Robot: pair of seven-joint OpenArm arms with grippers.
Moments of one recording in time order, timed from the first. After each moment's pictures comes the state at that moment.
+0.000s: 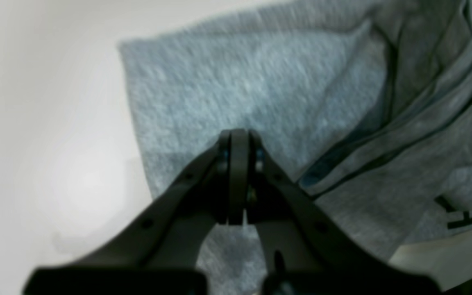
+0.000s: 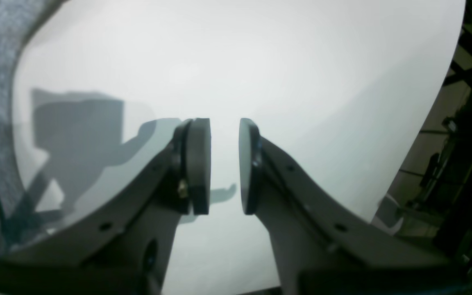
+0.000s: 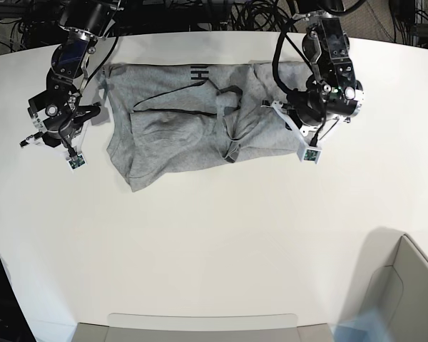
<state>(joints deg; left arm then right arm) 6.4 4.2 -11.5 110.5 -7.4 -18.1 78.4 -0.3 2.6 21.5 104.0 -22.0 44.7 -65.1</state>
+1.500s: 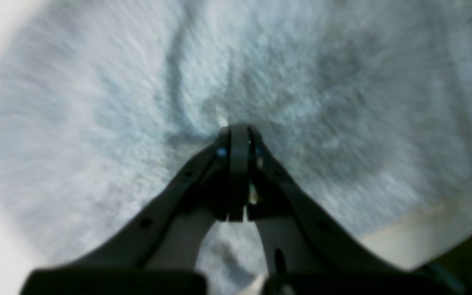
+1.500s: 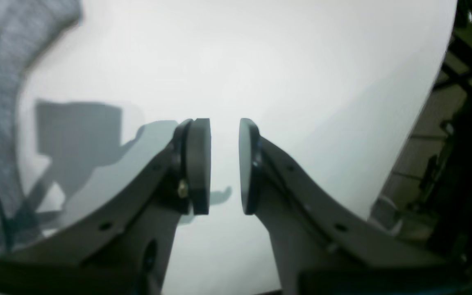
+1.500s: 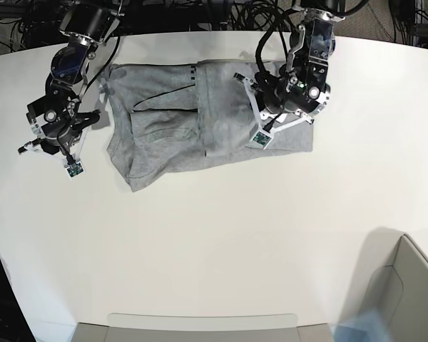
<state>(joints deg) 7.6 -3.4 8.5 102.5 -8.6 -18.4 73.8 2.2 1.9 21.6 104.4 -22.4 44.7 -65.5</state>
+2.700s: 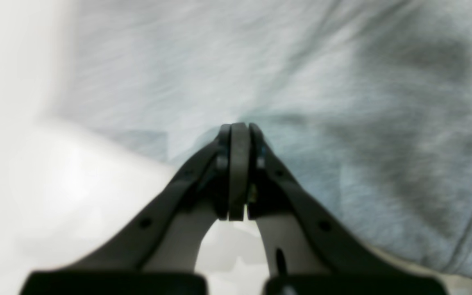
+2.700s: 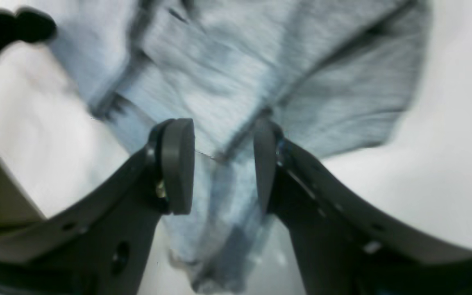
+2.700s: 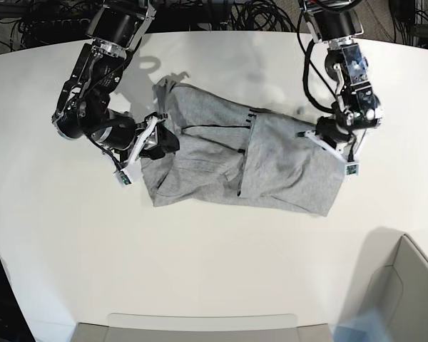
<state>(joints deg) 0.6 -2.6 -18.2 98.1 -7.2 -10.2 63.9 3.7 -7.7 25.4 97.3 38.3 44.7 -82.8</state>
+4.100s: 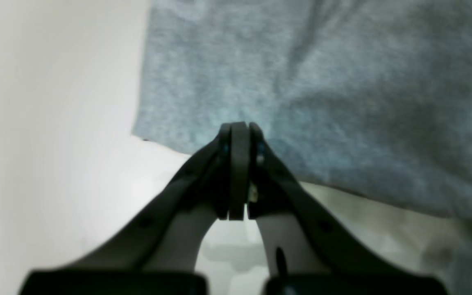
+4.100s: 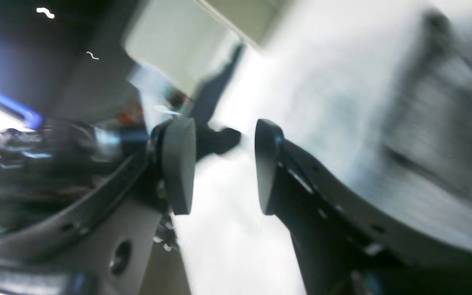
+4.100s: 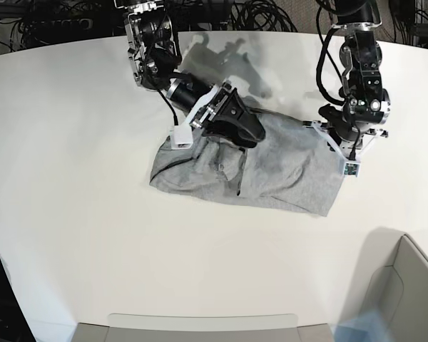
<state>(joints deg) 5.5 -10.9 -10.9 103.4 -7.7 -10.7 62.9 -11.5 -5.0 -9.9 85.3 52.9 43.9 -26.0</state>
